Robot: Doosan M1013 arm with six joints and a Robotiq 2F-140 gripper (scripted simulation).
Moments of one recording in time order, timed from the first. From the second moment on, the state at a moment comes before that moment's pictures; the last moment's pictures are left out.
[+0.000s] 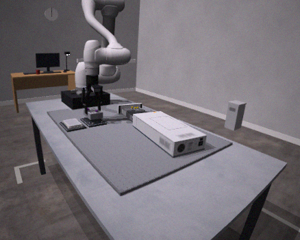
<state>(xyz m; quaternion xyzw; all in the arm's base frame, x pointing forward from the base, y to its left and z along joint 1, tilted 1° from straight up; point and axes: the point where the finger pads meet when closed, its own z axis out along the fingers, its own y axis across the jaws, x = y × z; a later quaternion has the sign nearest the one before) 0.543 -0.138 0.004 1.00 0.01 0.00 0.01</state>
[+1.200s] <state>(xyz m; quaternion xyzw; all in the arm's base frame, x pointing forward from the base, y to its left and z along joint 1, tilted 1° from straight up) 0.542 -0.138 0.000 1.00 0.01 0.00 0.01</state>
